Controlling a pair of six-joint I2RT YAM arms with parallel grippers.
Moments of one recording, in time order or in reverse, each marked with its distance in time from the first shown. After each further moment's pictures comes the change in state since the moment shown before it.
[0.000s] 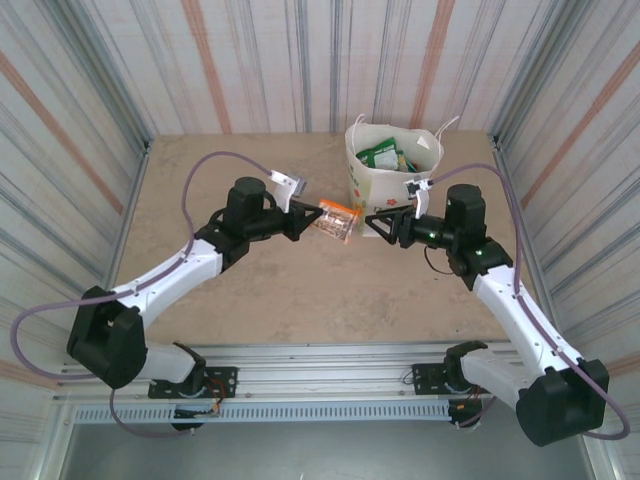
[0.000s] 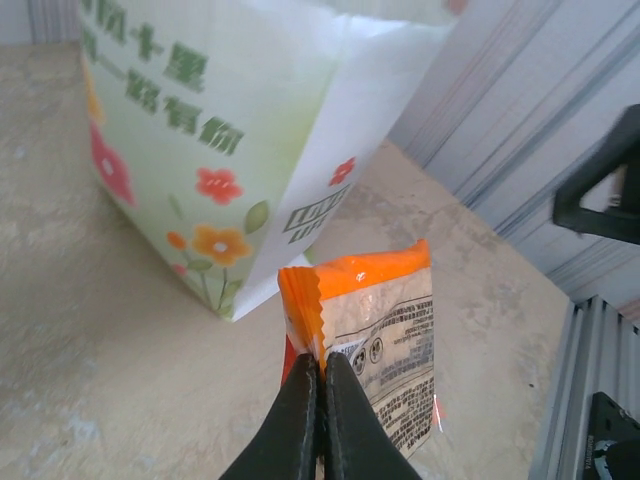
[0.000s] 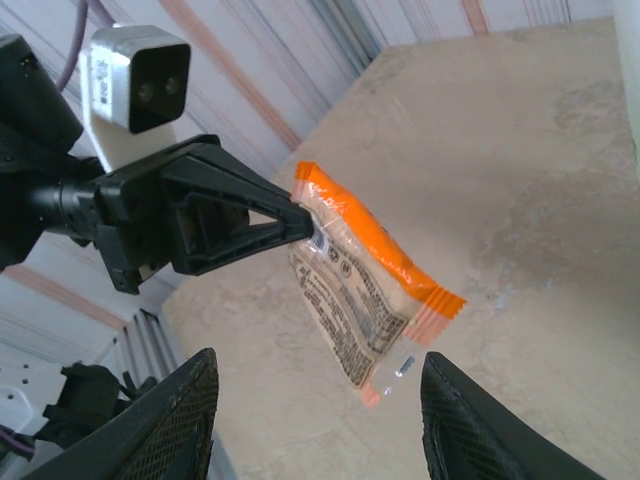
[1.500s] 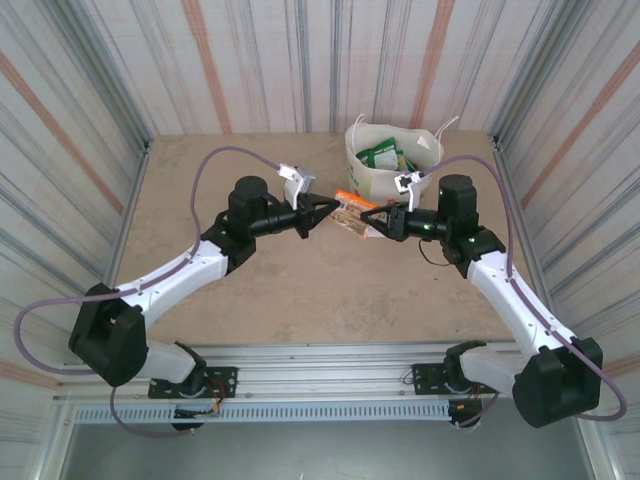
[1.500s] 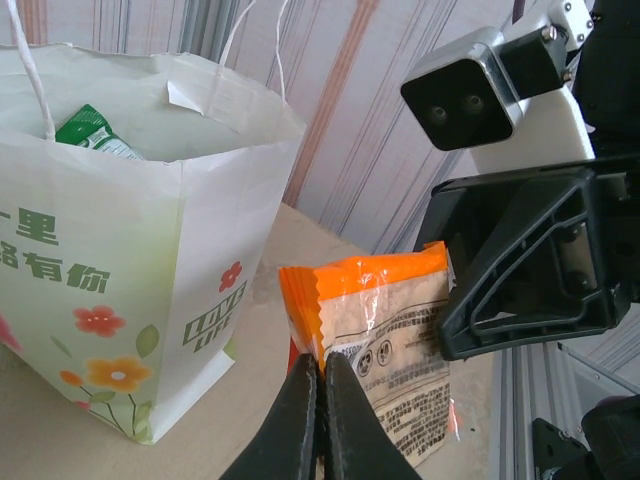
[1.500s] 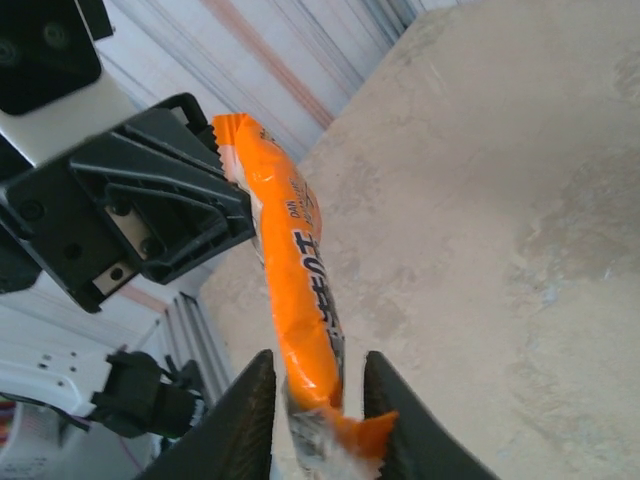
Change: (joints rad) left arm -0.051 0.026 0.006 0.240 0.087 -0.023; right arm 0.013 0.098 0.058 -0.010 -0.074 0.031
